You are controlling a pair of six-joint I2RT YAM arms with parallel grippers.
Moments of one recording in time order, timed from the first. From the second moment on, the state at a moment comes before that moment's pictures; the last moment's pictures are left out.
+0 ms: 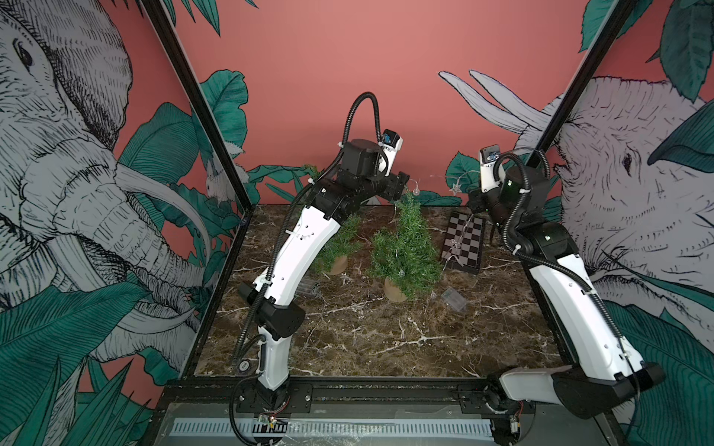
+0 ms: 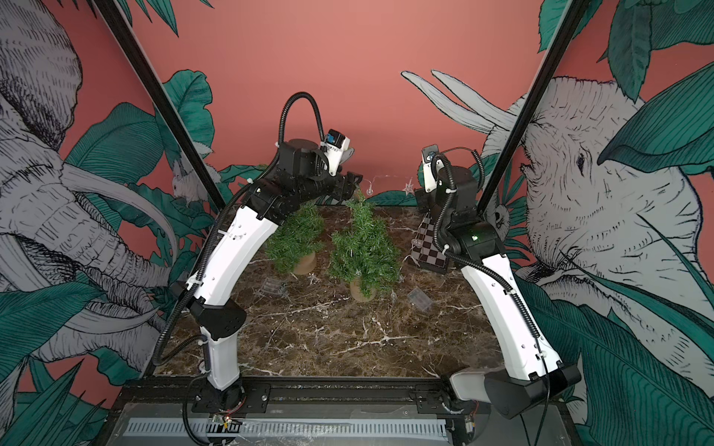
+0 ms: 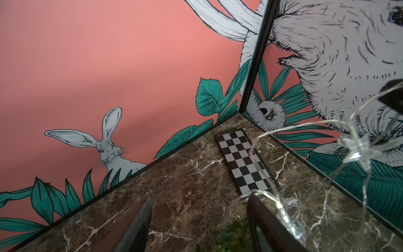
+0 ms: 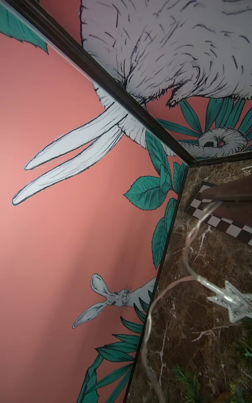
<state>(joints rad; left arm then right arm) -0.68 1.94 2.44 -0.82 0.04 0.00 0.36 1.32 1.69 -0.53 0.39 -0.30</state>
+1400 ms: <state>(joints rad) -0.95 1.13 1.16 -0.30 0.31 -0.09 0.34 0.97 1.44 -0.66 -0.18 -0.03</state>
